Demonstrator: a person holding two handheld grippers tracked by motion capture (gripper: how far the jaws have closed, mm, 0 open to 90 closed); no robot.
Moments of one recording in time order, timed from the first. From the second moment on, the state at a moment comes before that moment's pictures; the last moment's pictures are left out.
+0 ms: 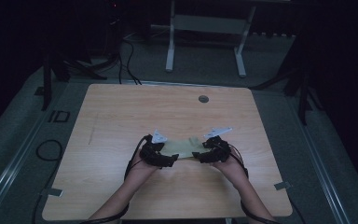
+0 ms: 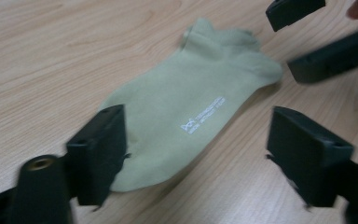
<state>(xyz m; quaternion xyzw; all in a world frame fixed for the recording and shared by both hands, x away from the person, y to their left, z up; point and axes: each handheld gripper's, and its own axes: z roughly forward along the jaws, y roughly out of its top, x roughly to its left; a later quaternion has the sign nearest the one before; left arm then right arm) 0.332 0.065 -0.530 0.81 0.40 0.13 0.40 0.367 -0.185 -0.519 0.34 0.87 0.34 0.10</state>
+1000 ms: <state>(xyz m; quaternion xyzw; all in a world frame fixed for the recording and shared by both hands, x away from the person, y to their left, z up) 0.299 0.100 -0.543 0.82 0.40 0.13 0.38 0.347 -0.241 -0.525 0.36 0.85 0.36 0.13</state>
